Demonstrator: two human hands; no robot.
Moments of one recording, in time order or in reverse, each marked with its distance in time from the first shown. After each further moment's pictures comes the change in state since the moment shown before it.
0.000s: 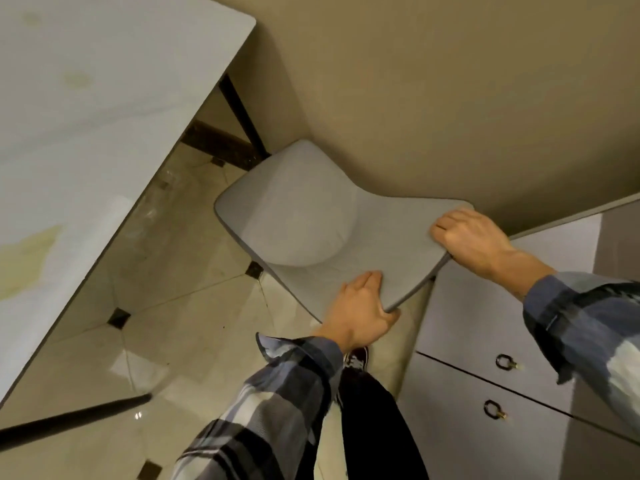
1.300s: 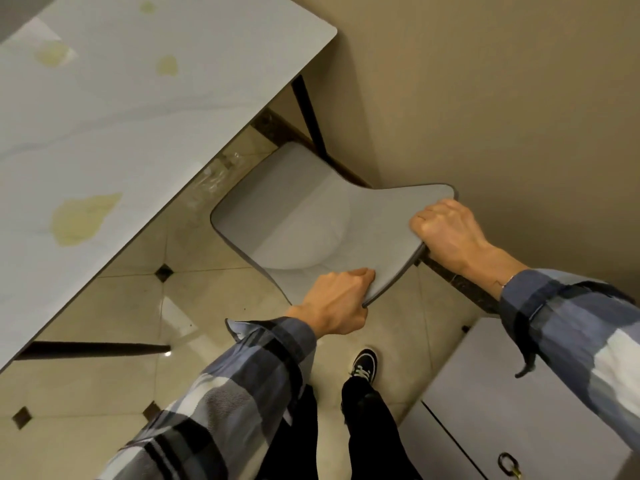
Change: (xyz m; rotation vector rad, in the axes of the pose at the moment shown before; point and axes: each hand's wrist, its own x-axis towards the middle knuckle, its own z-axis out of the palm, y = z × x) left_hand 0.041 -0.002 -0.072 0.303 0.105 -0.057; right_hand 0.132 0.027 -0.044 0.140 0.216 -0.194
